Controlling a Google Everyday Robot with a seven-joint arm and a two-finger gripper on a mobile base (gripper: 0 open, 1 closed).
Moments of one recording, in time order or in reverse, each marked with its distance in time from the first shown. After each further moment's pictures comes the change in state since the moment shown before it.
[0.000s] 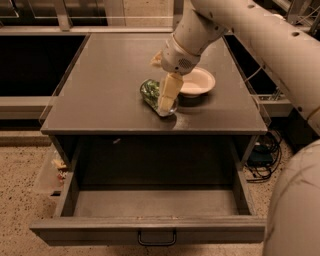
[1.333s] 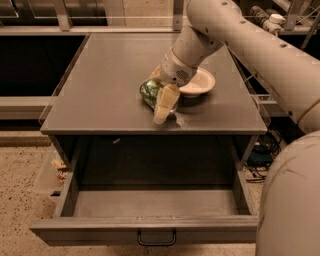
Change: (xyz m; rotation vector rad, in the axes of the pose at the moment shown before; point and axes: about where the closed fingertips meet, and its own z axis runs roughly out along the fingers) arm 0.013 0.008 0.034 -0.080 -0.030 0.062
